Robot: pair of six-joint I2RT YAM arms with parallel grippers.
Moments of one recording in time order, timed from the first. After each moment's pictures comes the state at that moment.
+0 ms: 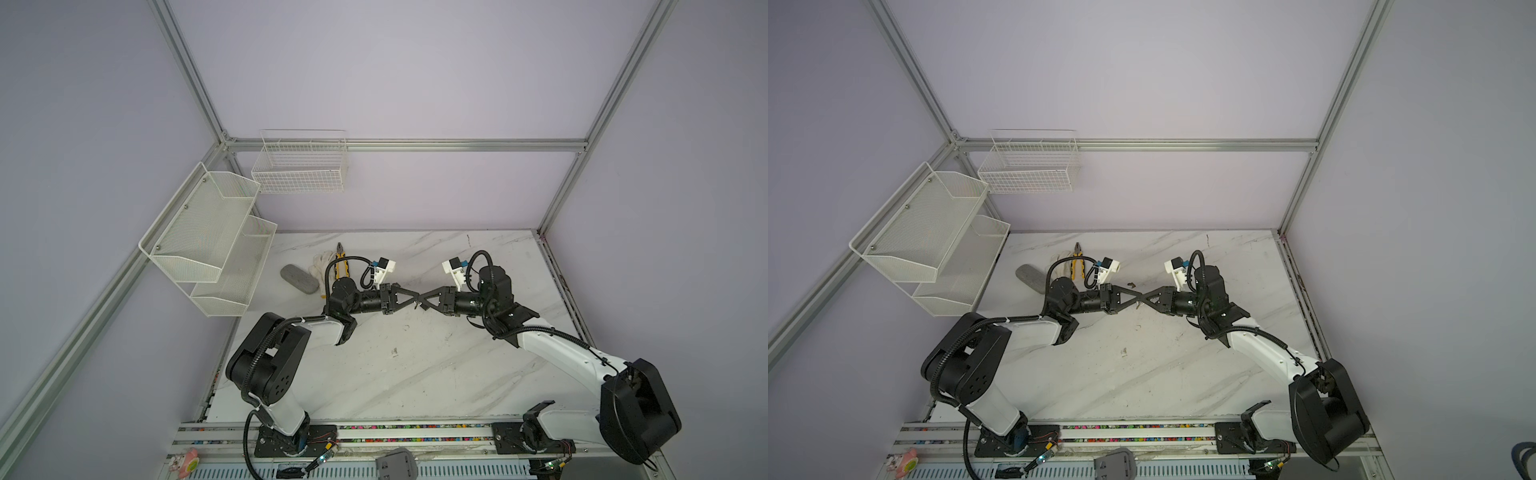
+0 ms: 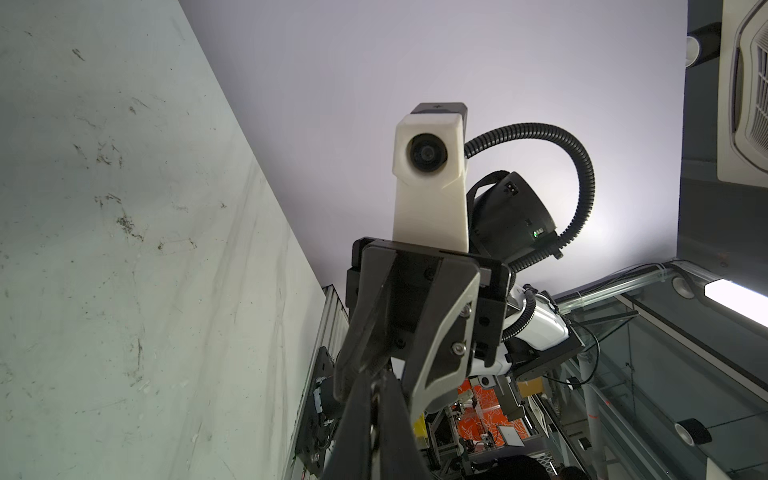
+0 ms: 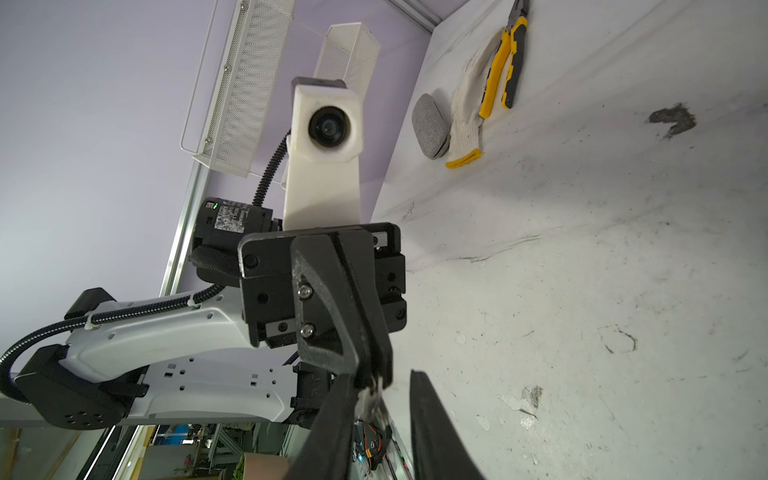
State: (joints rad) left arm -0.45 1.68 0.73 1.11 1.02 -1.31; right arm 0.49 1.31 0.79 0.18 -0.78 0.85
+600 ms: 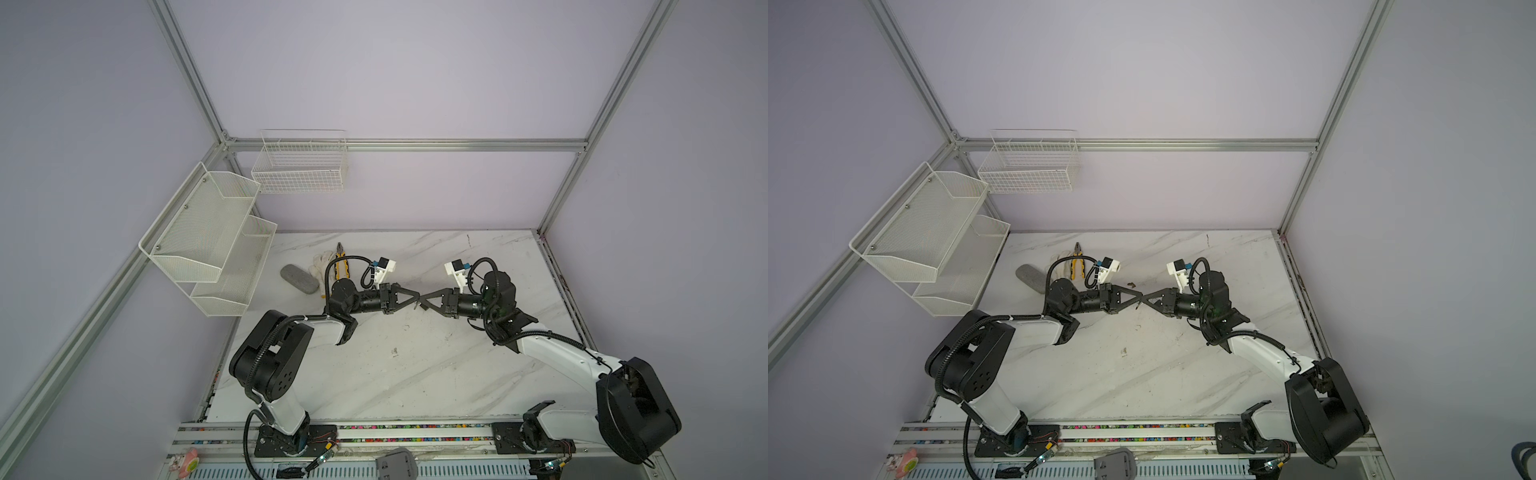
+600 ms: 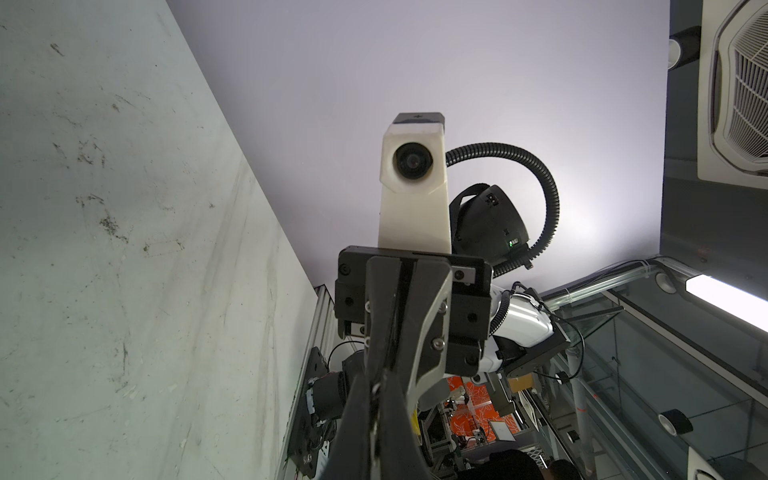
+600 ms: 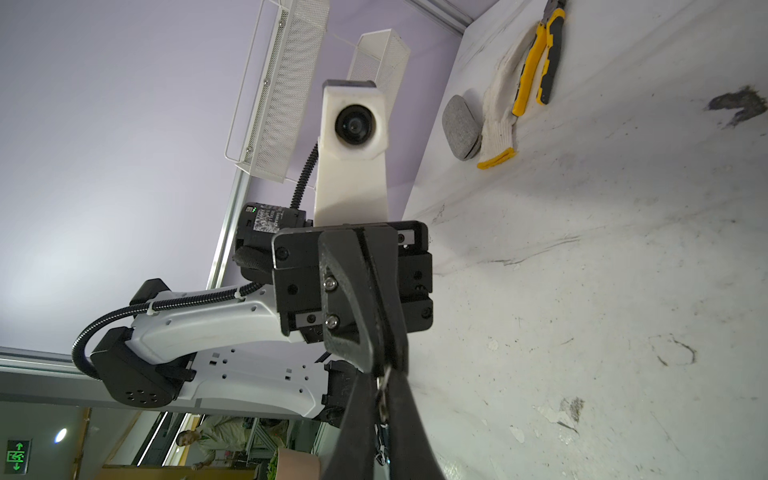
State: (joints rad) left arm -0.45 1.70 0.73 1.19 1.02 -1.37; right arm 0.49 1.31 0.70 0.42 -0.83 1.02
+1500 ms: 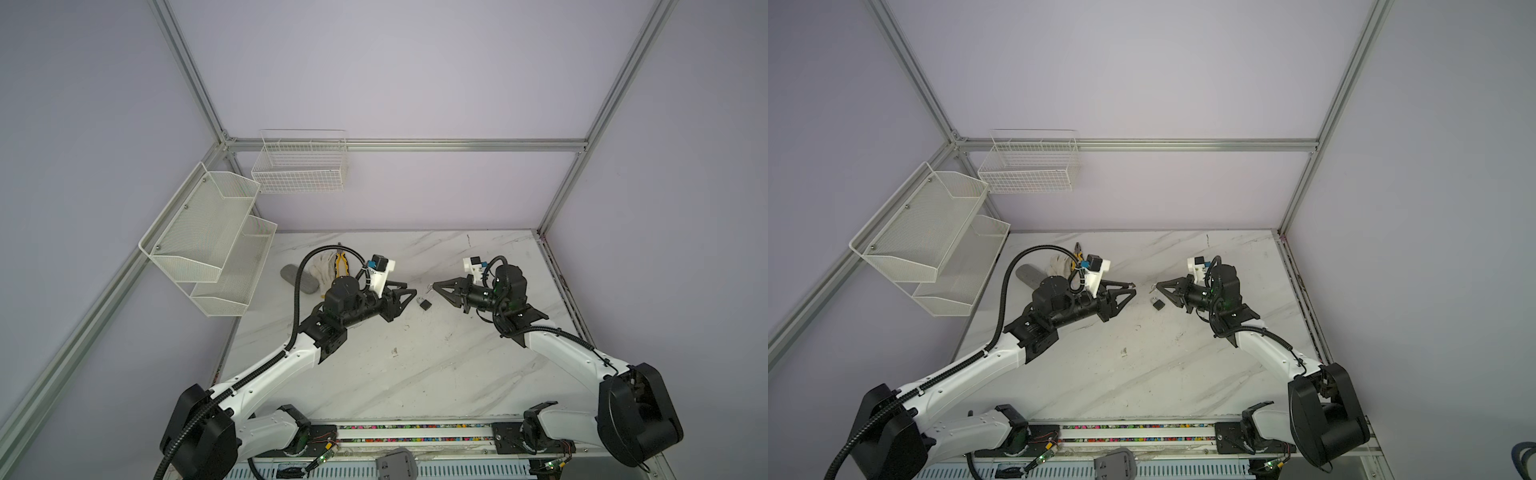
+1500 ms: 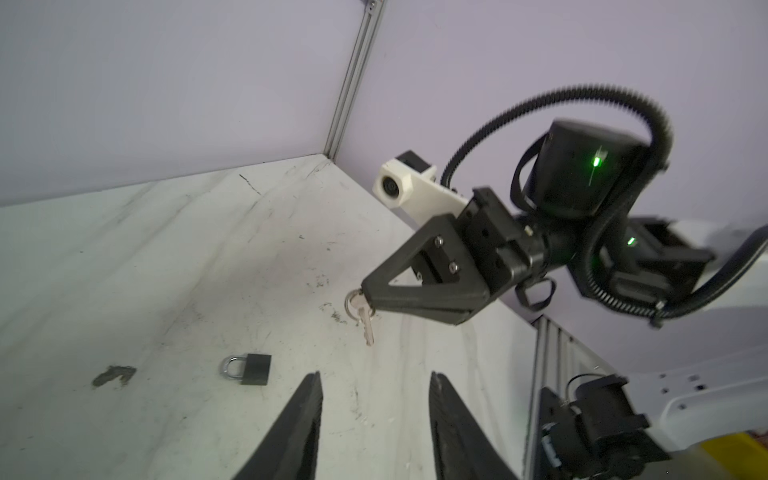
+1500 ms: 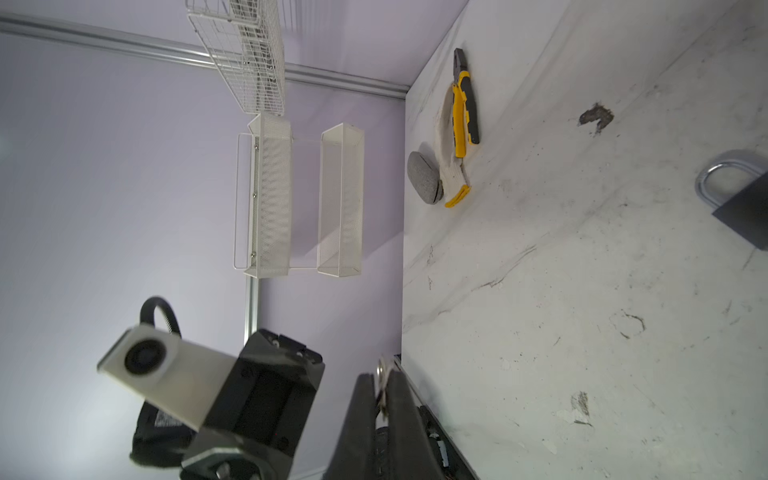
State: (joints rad) left arm -0.65 1.18 0.81 0.14 0.30 -0.22; right arm 0.37 1.29 0.78 0.25 -0.73 1.26
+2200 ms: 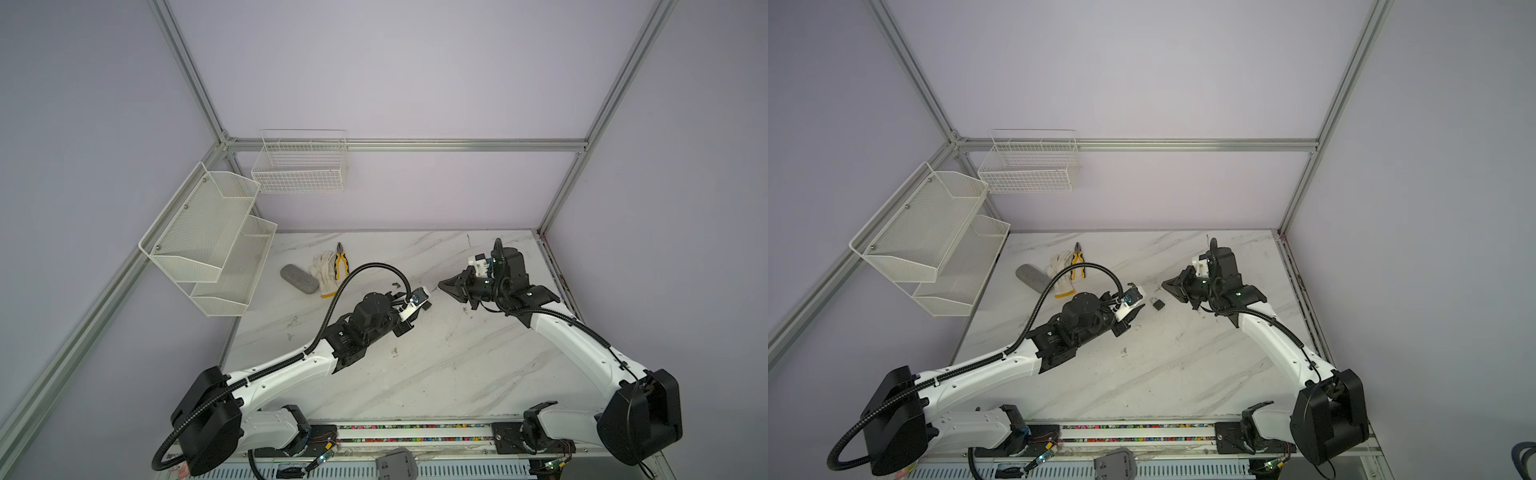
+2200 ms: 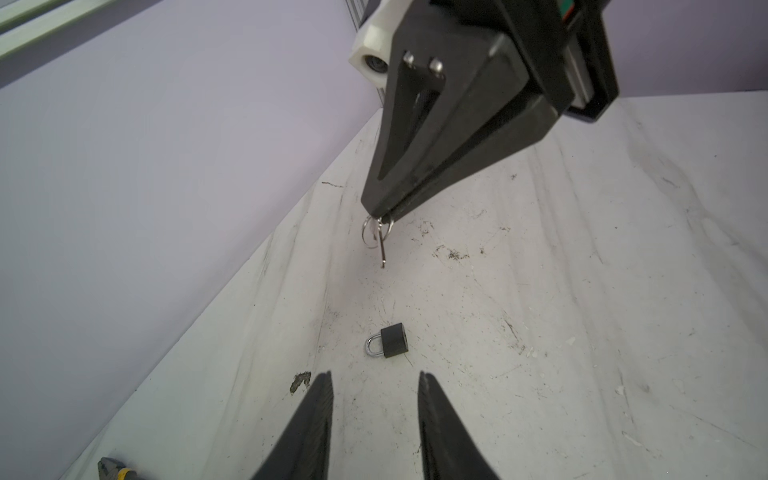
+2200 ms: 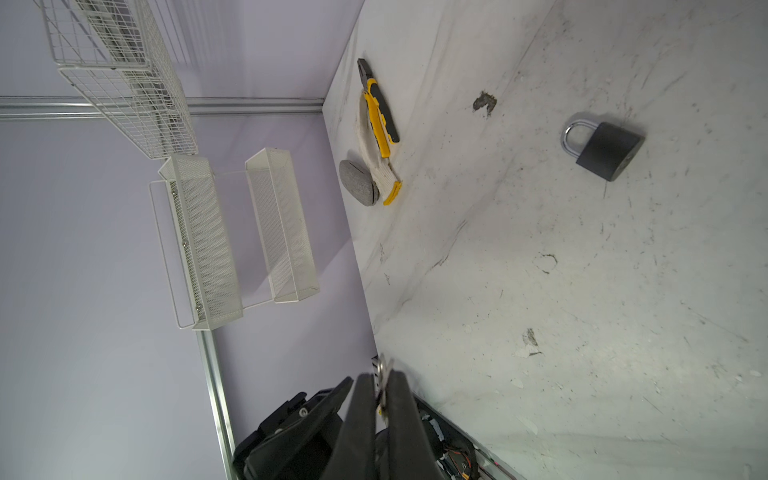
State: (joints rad) left arm -0.85 1.29 0.81 0.14 -0.08 0.41; right arm 0.37 1.30 1.03 -0.32 -0.62 1.20
